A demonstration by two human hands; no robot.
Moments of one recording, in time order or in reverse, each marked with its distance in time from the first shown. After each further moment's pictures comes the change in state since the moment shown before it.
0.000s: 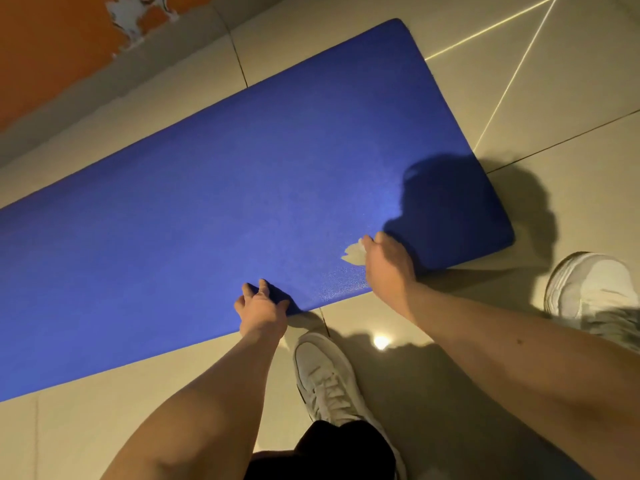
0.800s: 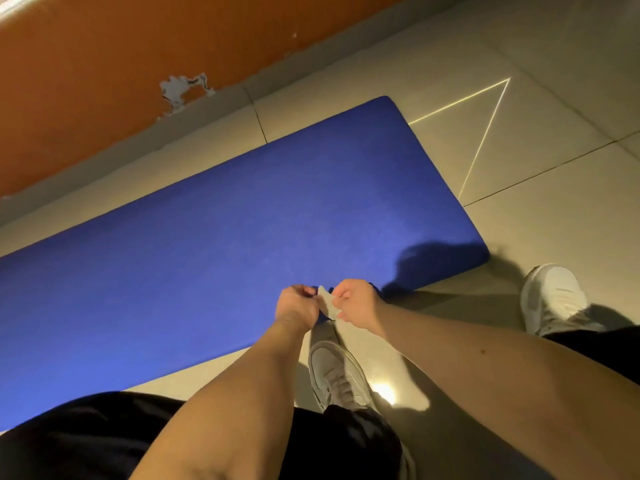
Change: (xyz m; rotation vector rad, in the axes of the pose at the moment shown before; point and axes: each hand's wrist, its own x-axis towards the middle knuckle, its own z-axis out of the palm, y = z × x) left_hand -0.080 0.062 -0.061 -0.700 -0.166 0.008; right_hand -0.064 -0.082 -0.021 0.829 -0.226 0.238
